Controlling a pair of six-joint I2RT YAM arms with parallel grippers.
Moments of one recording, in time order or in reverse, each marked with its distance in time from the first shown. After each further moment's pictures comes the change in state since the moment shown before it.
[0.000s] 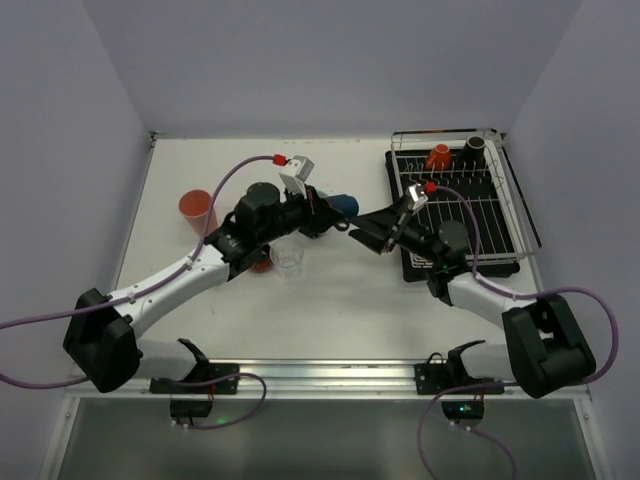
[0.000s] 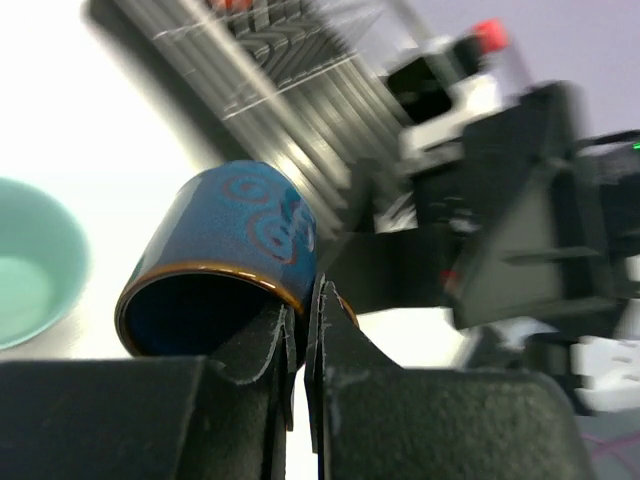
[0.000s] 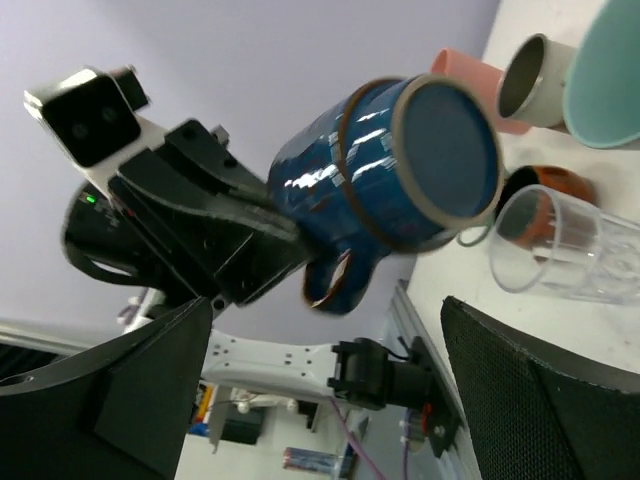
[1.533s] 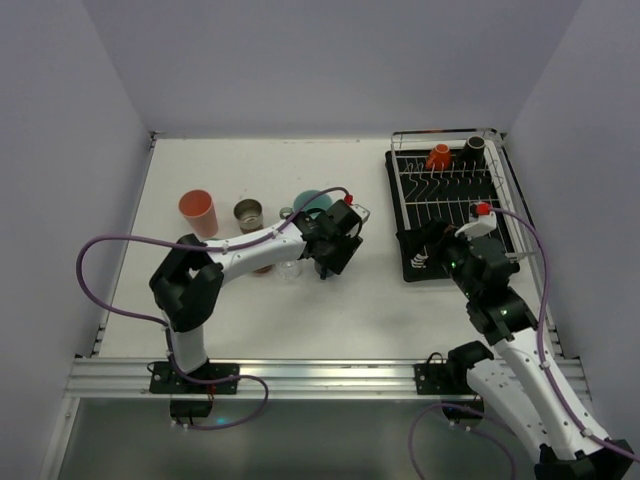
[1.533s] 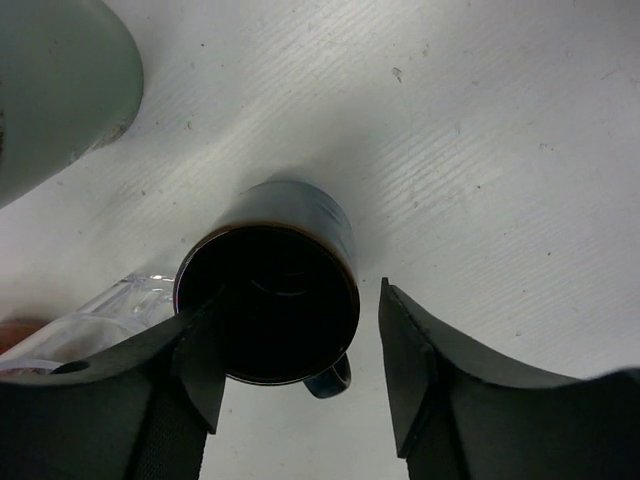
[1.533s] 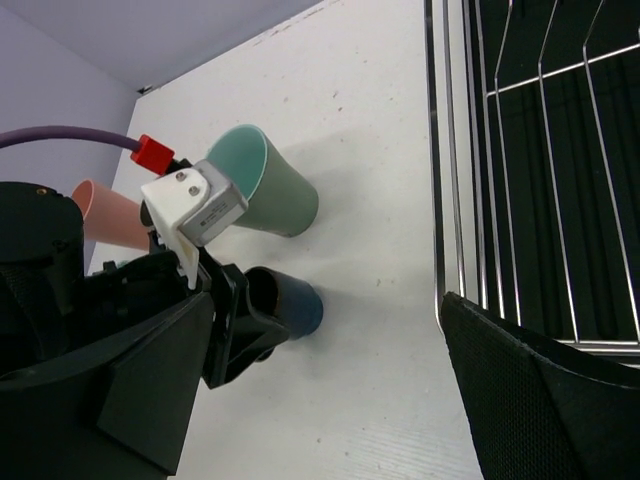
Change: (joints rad) left arm -0.185 0.537 0.439 -0.842 -0.402 0.344; right arm 0.000 -0.723 0.134 -1.320 0.706 -0.830
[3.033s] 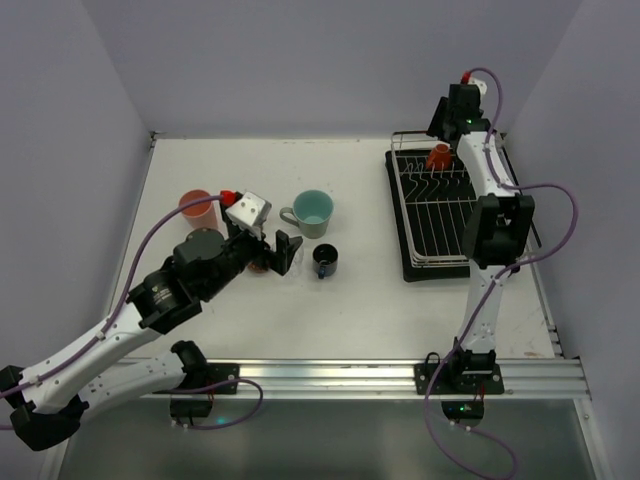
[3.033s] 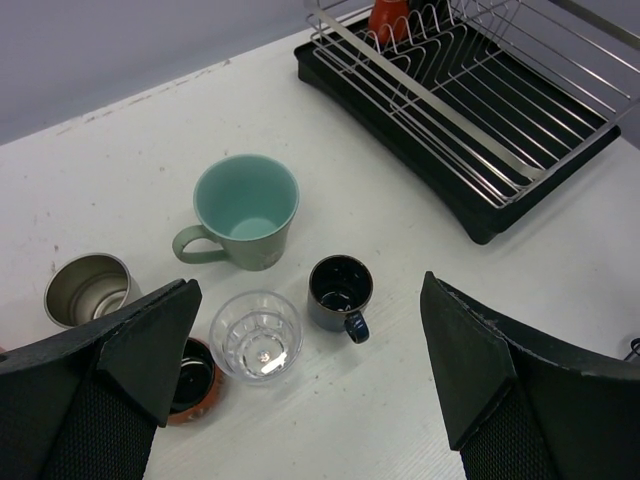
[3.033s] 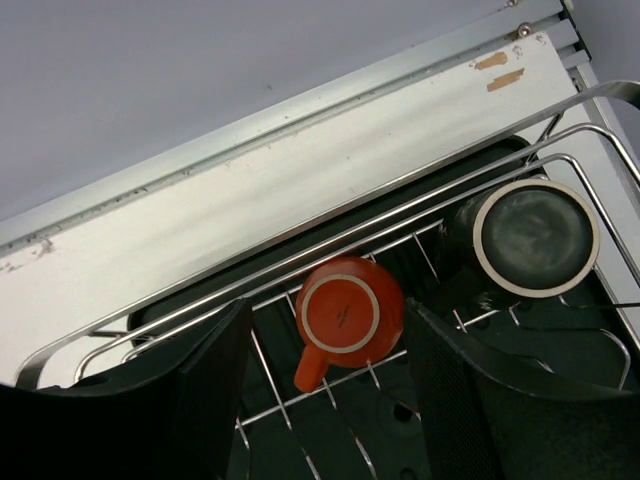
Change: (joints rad) left arm 0.000 -1.038 -0.457 0.316 -0.114 0.109; right arm -0.332 1.616 1.505 -0.229 0.254 -0.337
